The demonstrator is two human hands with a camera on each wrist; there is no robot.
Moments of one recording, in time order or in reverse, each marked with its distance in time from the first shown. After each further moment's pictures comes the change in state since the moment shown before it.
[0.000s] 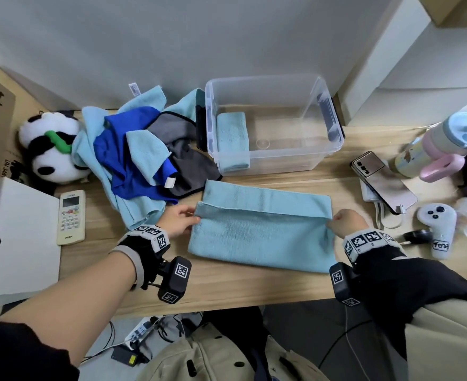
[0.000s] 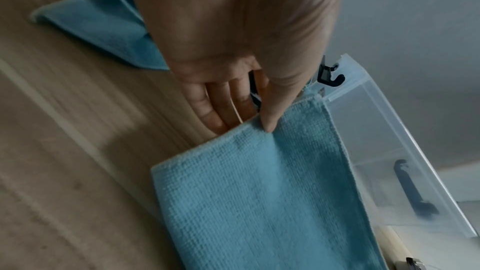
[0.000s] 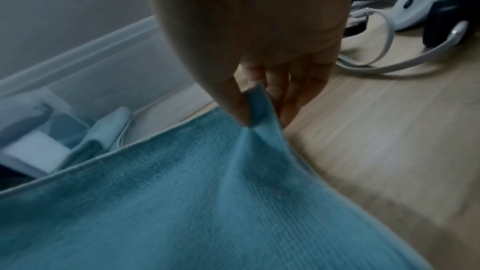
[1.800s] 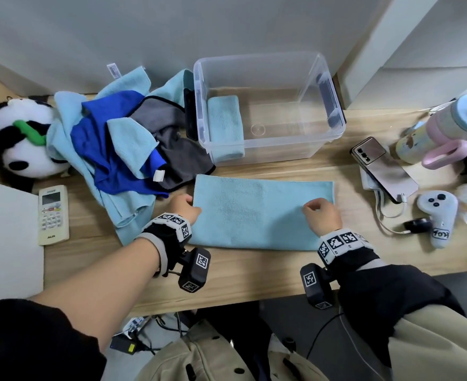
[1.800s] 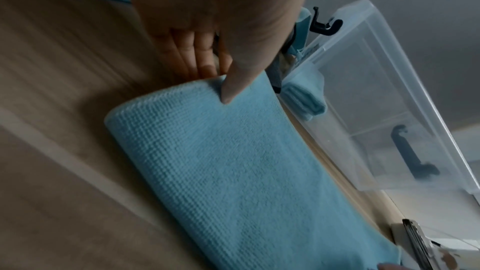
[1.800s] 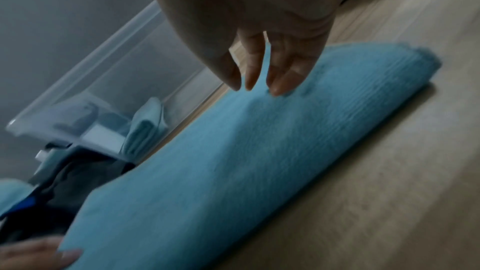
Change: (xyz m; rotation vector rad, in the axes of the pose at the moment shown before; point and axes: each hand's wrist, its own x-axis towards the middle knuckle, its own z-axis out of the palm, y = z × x) left_hand 0.021 0.013 0.032 0.479 0.249 -0.073; right_hand -0.010 -0.032 0.043 0.372 0.142 -0.033
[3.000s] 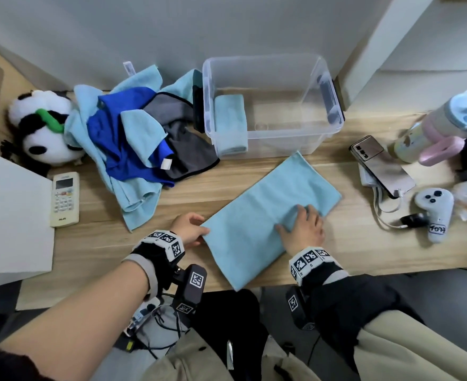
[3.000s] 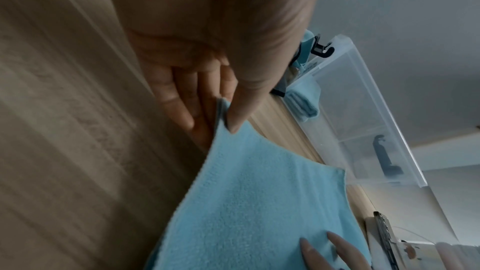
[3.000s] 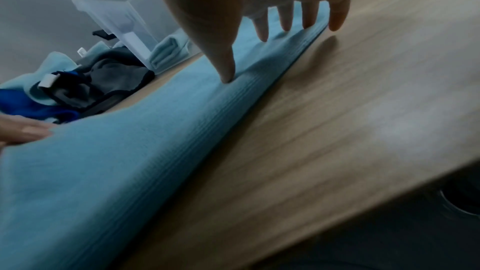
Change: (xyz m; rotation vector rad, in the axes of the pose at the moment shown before) left_hand -0.054 -0.037 0.014 -0.315 -0.250 -0.134; right_hand -0.057 0.023 0.048 -0.394 0.099 -0.155
